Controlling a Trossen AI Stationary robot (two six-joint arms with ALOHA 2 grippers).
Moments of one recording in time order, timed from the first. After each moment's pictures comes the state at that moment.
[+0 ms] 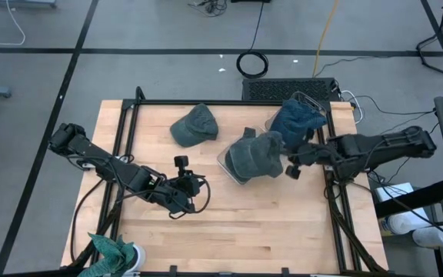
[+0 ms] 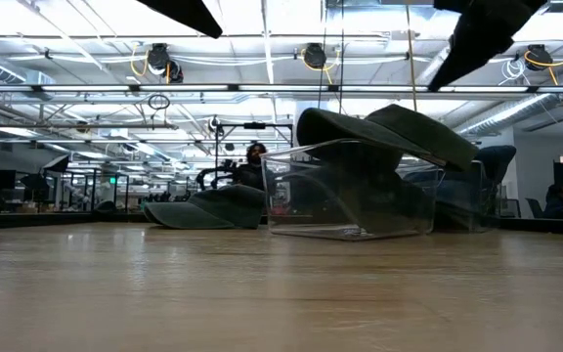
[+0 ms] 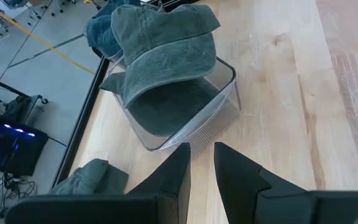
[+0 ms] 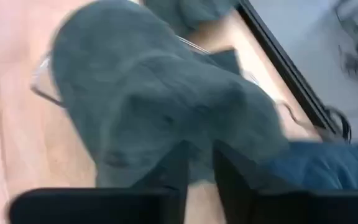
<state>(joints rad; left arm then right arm) -0.46 1.46 1.15 -0.52 -0.72 -0.11 0.16 0.93 0.87 -0.81 0.50 0.29</state>
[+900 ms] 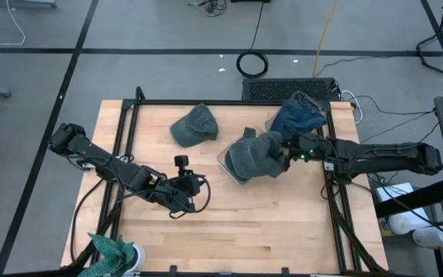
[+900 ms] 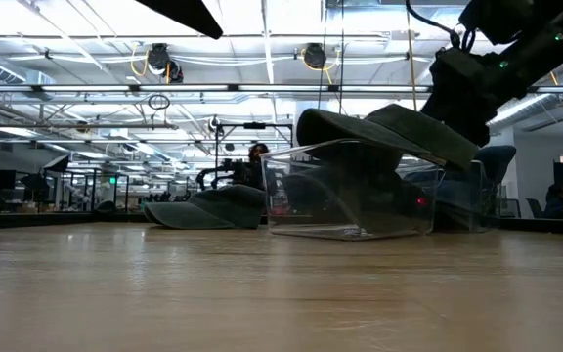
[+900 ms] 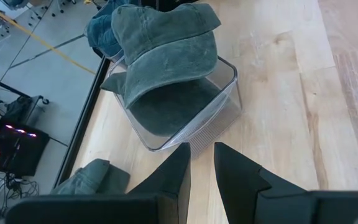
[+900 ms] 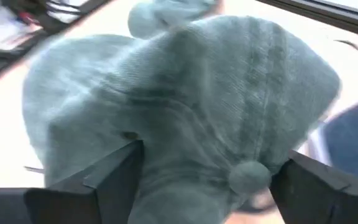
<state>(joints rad) -0.46 1.46 1.15 -0.52 -0.72 -0.10 -0.16 0.79 0.42 -0.19 0.18 0.50</state>
